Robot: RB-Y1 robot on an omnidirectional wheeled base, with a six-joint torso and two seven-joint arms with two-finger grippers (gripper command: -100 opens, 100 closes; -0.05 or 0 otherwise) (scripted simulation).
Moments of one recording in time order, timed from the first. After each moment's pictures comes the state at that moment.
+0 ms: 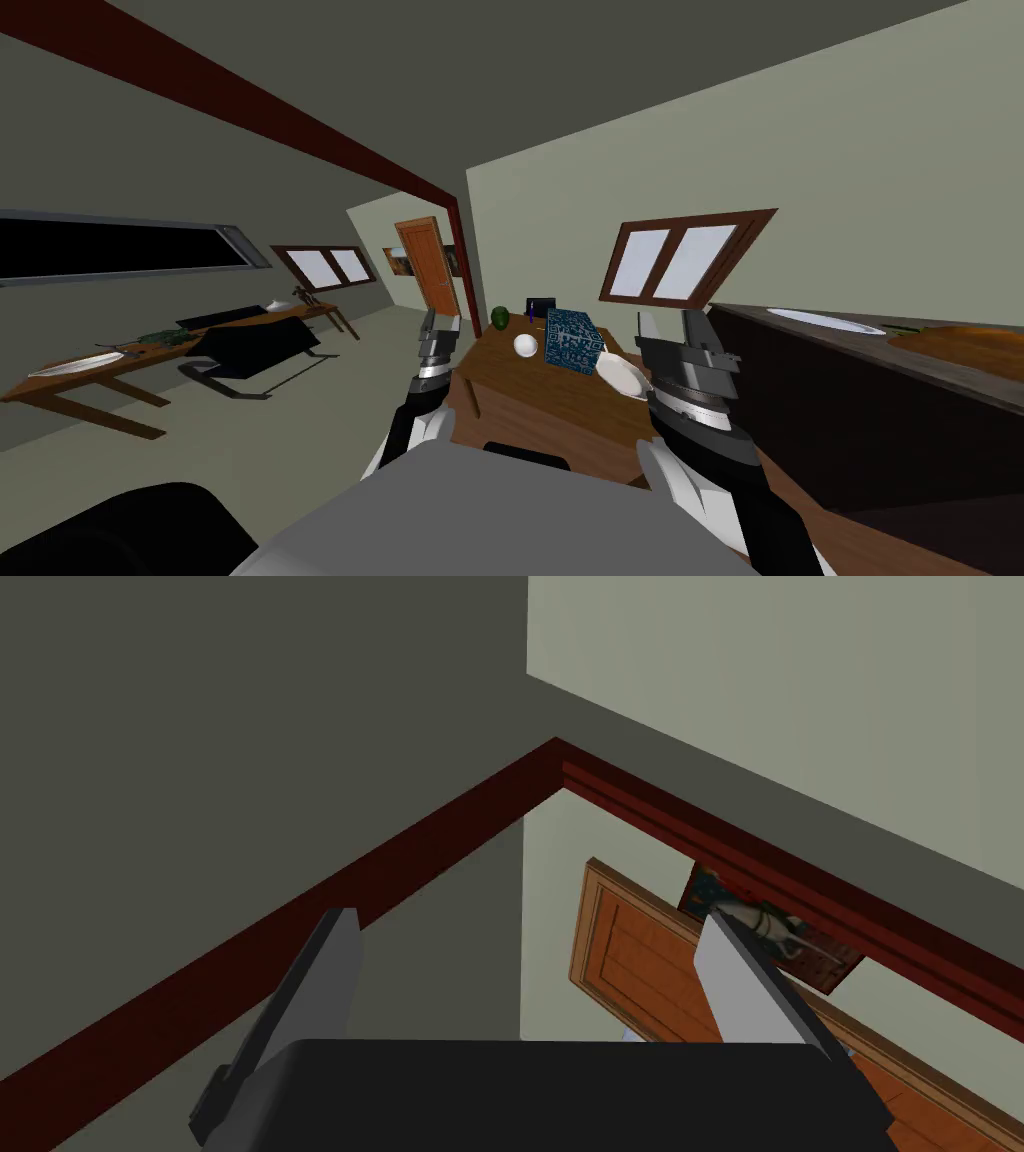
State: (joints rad) left arm 0.52 0.00 -0.07 -2.26 0.12 -0.55 0.06; right arm 0.50 -0.05 -0.05 -2.34 -0.06 -0.64 0.01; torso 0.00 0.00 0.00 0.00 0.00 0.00
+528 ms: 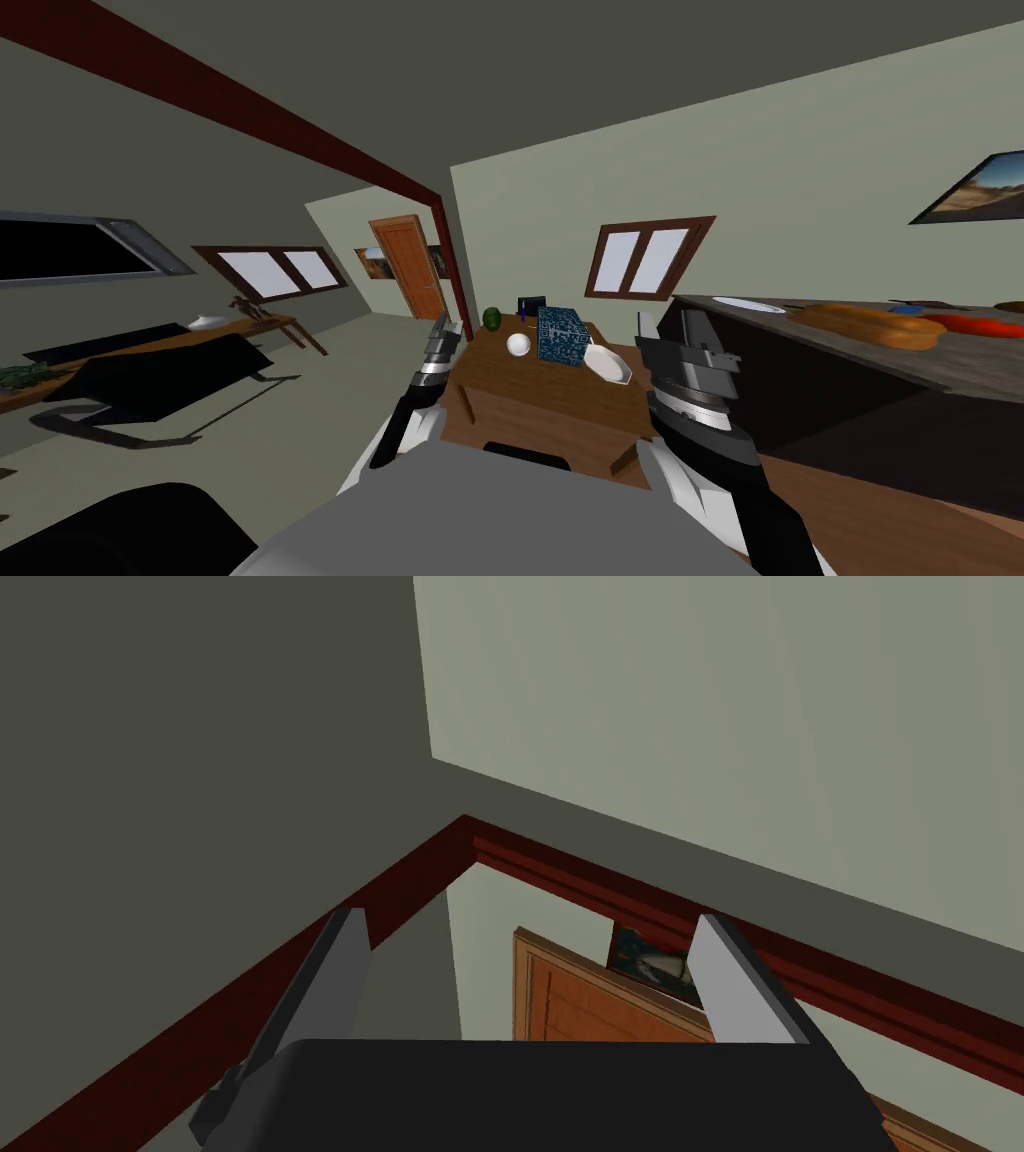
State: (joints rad) left arm 0.49 0.13 -0.02 -2.20 0.13 -0.44 0.06; right arm 0.50 -0.05 -0.05 -2.34 -0.06 -0.64 0.01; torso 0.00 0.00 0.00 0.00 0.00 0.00
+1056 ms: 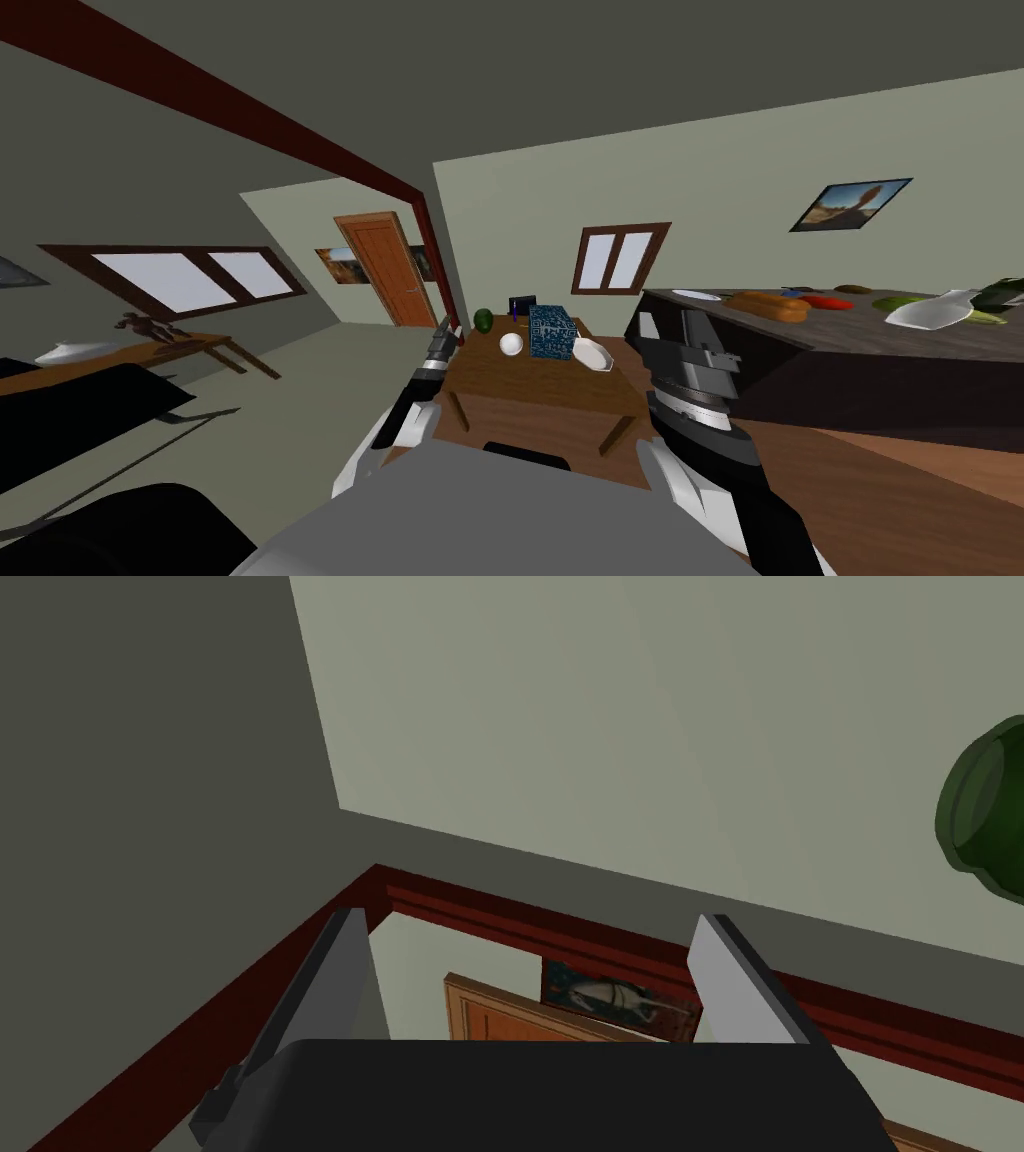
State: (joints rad) left arm 0.46 0.19 0.04 -2.13 0.13 -0.30 0.07; right arm 0.50 -0.05 -0.05 -2.34 -0.06 -0.64 0.01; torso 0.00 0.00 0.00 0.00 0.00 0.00
